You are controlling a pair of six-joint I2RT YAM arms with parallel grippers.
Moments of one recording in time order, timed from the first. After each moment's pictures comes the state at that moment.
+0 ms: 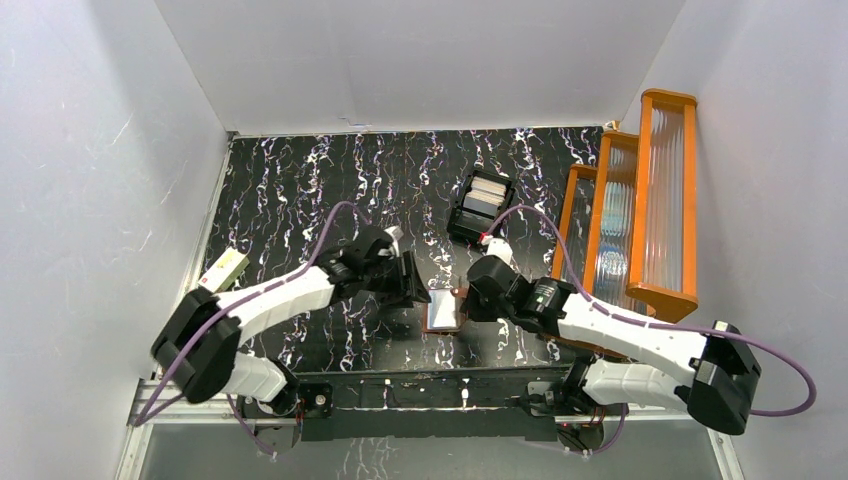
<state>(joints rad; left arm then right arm) -0.76 1.44 0.81 -0.27 0.30 -0.90 1.03 1.10 0.72 -0.54 0.23 0.88</state>
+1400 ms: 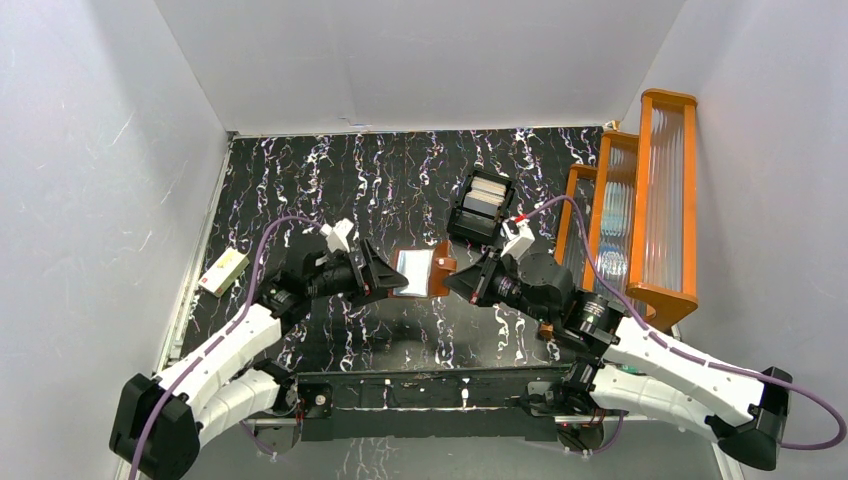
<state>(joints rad) -0.50 0.96 0.57 -0.17 0.53 -0.95 1.03 0.78 0.69 -0.21 0.11 0.96</state>
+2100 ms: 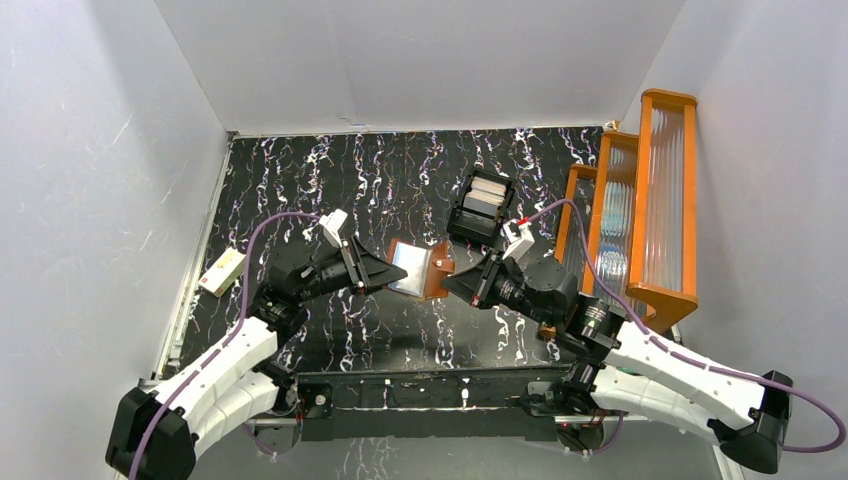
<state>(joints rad) -0.50 0.86 0.43 0.29 0.65 -1.17 1.03 0.74 0.64 -0.13 0.07 0.97</state>
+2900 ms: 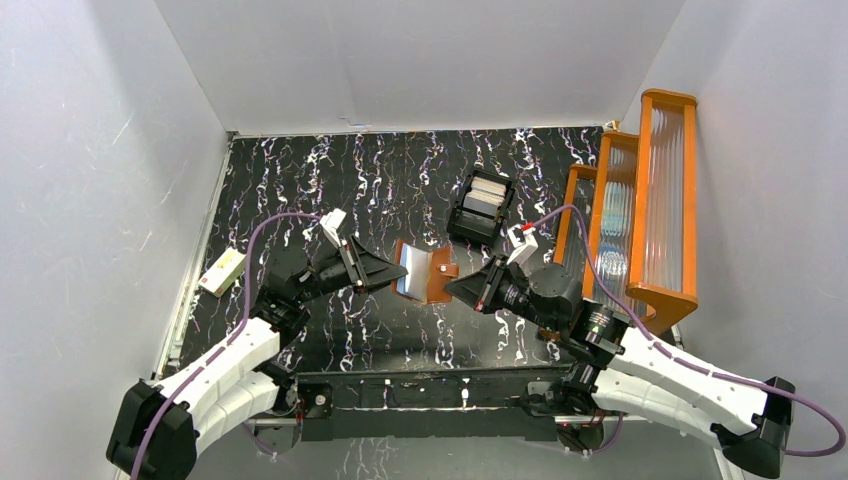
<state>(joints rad) -0.50 0.88 0.39 0.47 0.67 -1.28 1.03 0.69 0.59 -0.12 0.06 0.97</state>
